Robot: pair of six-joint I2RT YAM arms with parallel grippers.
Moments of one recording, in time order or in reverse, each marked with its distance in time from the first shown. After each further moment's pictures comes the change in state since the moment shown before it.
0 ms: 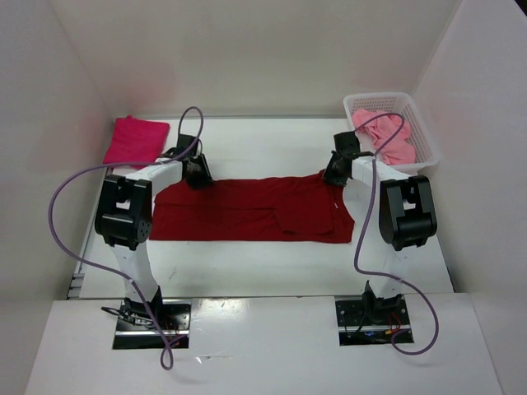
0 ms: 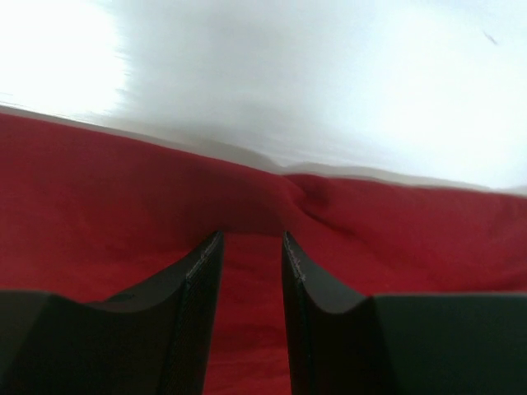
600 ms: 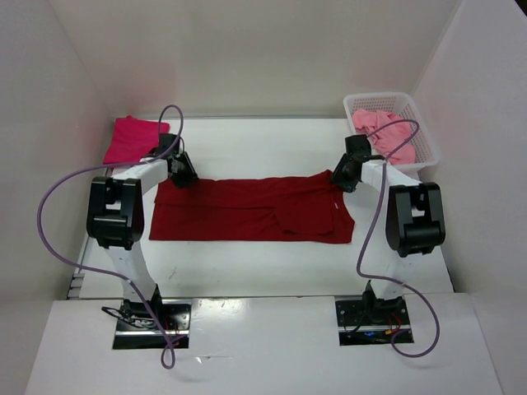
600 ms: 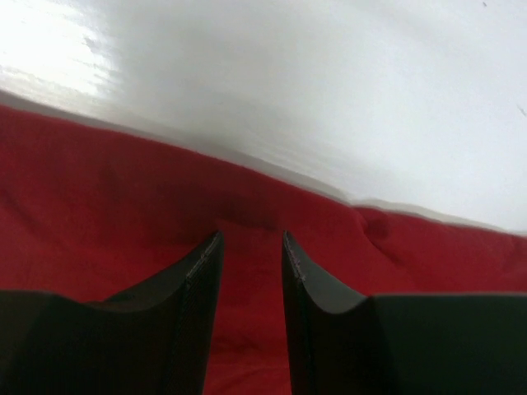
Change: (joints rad) left arm 0.126 -0.011 -0.012 0.010 0.018 -0.010; right arm -0.059 -0.061 -0.070 -0.032 0.017 0.045
